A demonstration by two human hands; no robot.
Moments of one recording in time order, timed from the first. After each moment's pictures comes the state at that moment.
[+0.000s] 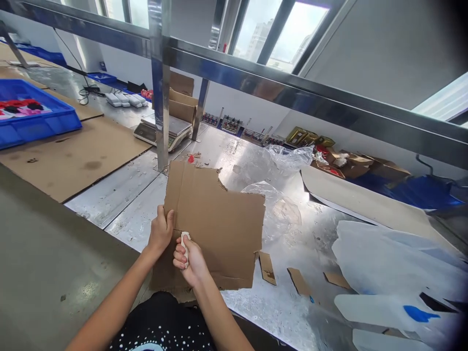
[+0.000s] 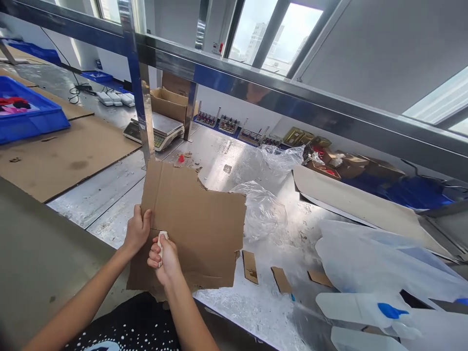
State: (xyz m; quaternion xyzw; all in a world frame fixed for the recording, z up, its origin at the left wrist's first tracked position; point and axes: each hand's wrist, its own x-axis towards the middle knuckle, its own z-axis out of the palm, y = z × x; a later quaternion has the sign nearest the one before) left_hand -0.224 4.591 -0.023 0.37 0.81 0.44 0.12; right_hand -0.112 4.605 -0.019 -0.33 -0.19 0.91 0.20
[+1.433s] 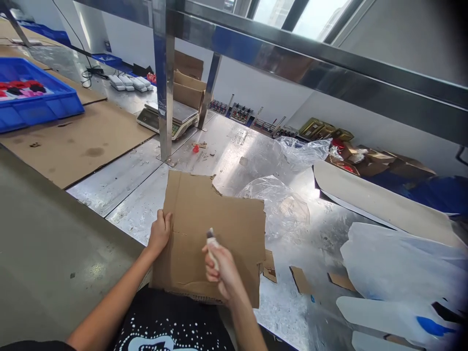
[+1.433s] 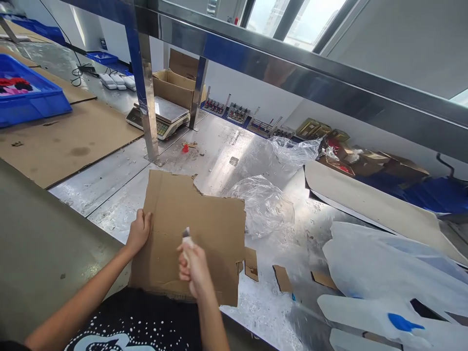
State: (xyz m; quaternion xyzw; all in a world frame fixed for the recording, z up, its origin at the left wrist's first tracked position) left_hand -0.227 4.581 -0.083 0.26 0.81 0.47 0.21; right_hand -0.025 4.629 -0.016 -0.43 -0.31 0.82 0.21
